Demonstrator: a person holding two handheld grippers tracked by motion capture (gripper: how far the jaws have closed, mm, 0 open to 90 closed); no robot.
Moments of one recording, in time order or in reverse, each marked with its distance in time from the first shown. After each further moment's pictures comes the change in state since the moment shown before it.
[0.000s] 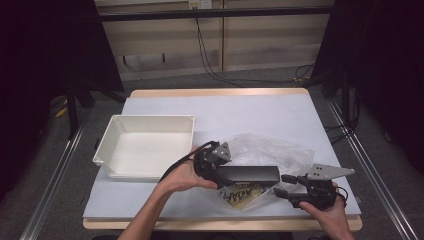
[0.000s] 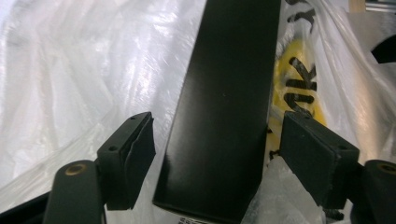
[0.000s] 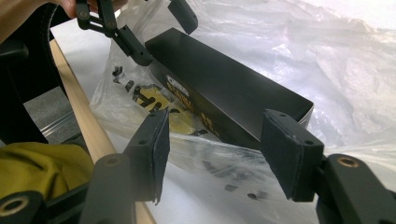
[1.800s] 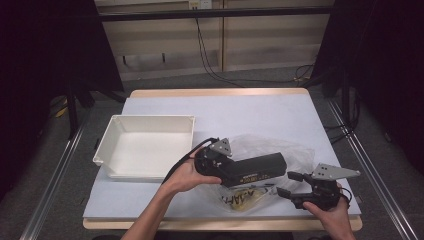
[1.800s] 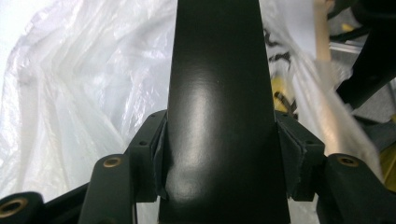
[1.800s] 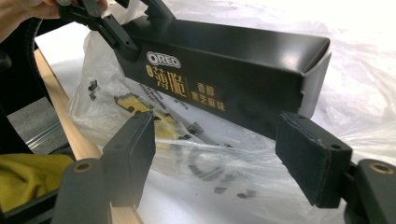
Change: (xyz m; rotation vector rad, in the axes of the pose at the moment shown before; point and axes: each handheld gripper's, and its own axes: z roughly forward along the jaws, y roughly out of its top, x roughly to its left) left arm 0.001 0.007 -0.007 -0.136 -0.055 -0.061; right arm -0.003 -0.003 -0.006 -0.030 -0.053 0.022
